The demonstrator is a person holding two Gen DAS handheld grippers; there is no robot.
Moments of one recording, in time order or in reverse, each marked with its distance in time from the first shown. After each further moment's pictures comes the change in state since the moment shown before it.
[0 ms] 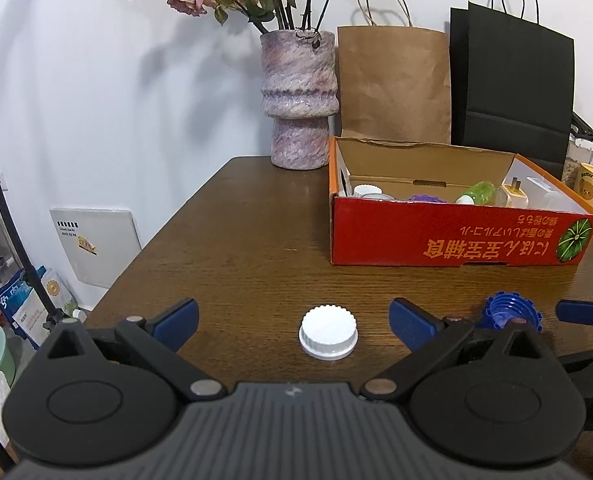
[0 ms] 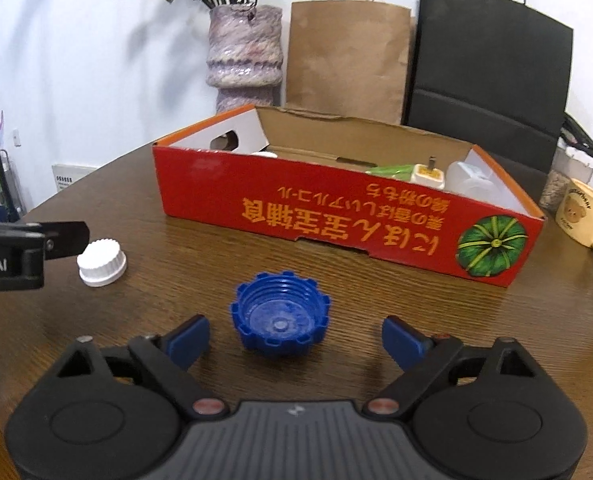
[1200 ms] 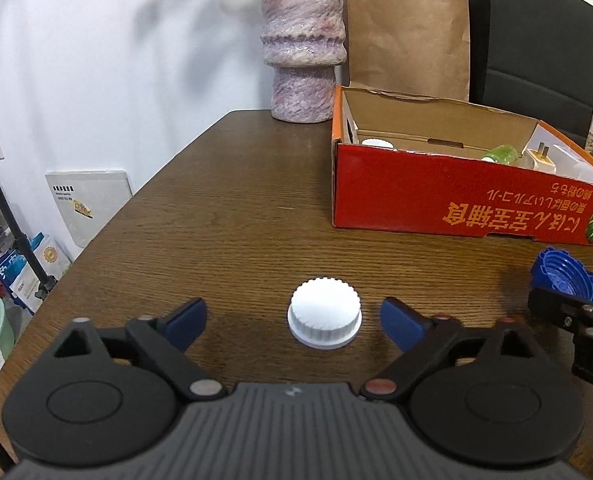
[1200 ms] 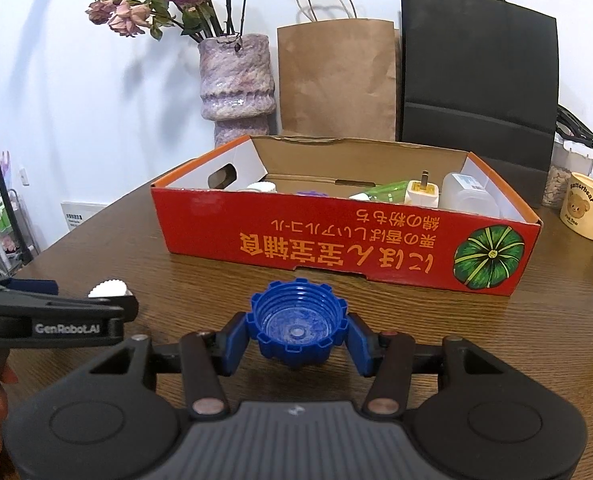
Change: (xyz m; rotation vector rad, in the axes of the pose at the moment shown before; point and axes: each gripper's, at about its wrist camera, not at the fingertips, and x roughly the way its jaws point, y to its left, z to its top) left arm 0.045 -0.010 -0.007 -0.021 0.124 0.021; right arm -0.008 -0.016 0.006 0.080 -0.077 0.049
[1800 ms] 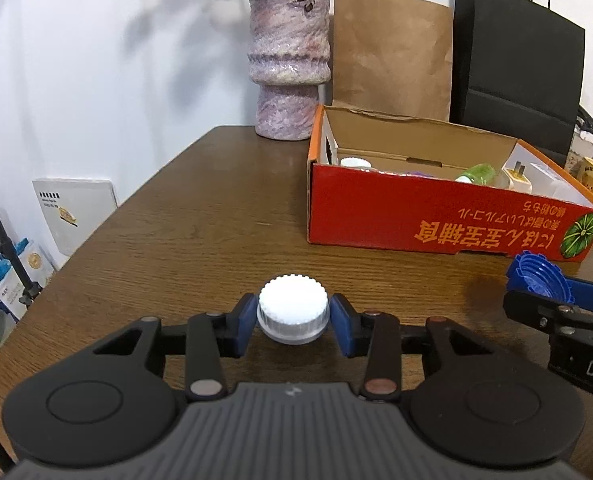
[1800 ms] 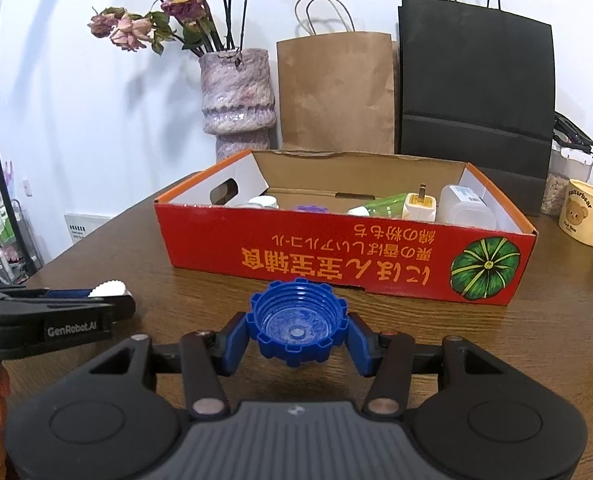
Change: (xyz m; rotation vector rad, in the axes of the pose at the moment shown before) left arm -0.012 -0.006 0.002 -0.018 -0.054 -0.054; right arm -0.007 -0.002 0.003 0.011 -0.038 0.007
